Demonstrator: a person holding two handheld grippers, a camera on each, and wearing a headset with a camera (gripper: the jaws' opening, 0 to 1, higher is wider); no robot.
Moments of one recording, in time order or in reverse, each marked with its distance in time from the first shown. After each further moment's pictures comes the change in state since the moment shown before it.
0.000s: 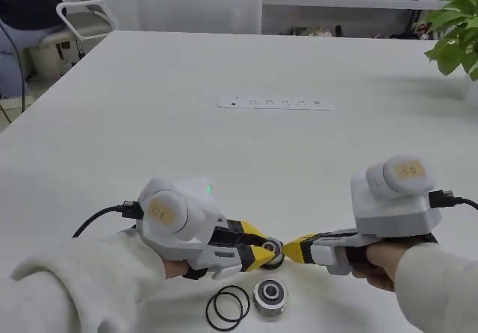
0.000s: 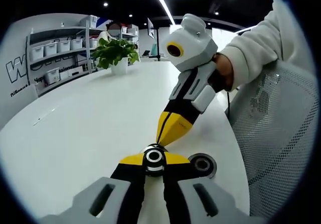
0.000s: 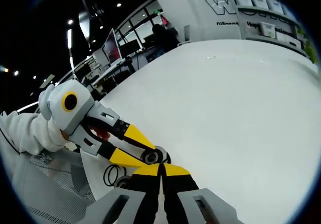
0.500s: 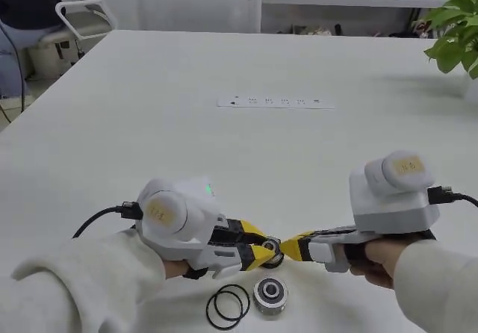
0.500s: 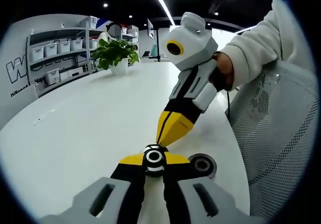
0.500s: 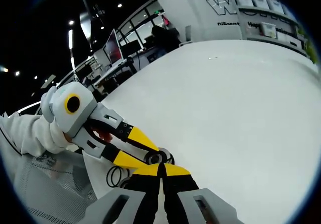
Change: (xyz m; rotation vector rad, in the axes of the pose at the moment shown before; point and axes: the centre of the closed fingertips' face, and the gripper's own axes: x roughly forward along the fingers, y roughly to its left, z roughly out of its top) left arm 0.000 -0.001 0.001 -0.004 -0.008 0.000; right arm 0.000 0.005 0.002 0.009 0.001 0.013
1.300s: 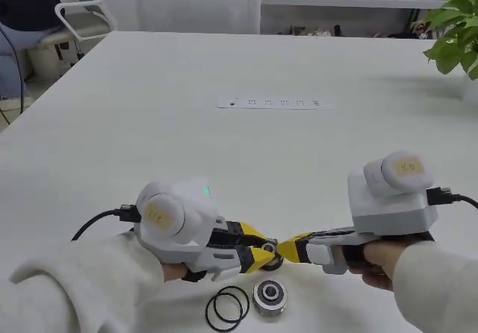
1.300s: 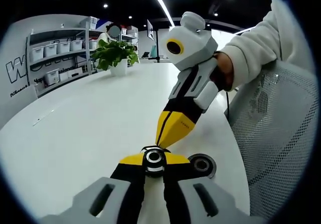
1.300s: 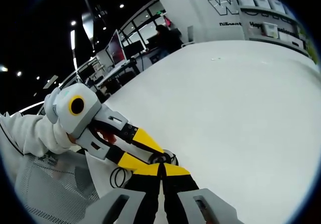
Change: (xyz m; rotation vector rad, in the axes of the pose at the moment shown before) left arm 0.000 -0.001 0.000 0.000 -0.008 -0.006; right arm 0.001 0.006 0.003 -0.008 -0.013 0.026
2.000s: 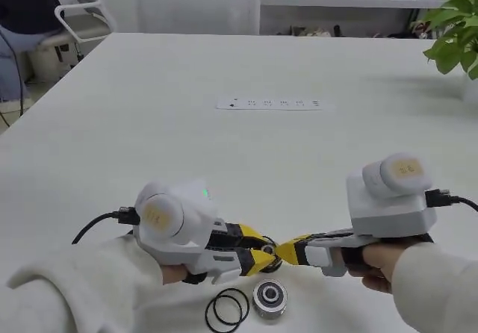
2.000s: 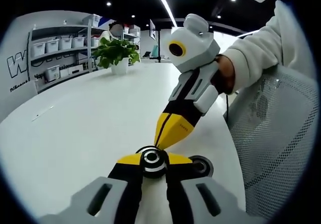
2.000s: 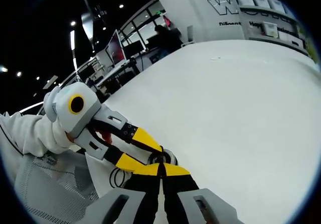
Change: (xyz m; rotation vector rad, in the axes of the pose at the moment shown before) left arm 0.000 -0.003 0.000 -0.036 0.006 -0.014; right arm 0.000 0.000 -0.002 0.003 0.005 -0.005
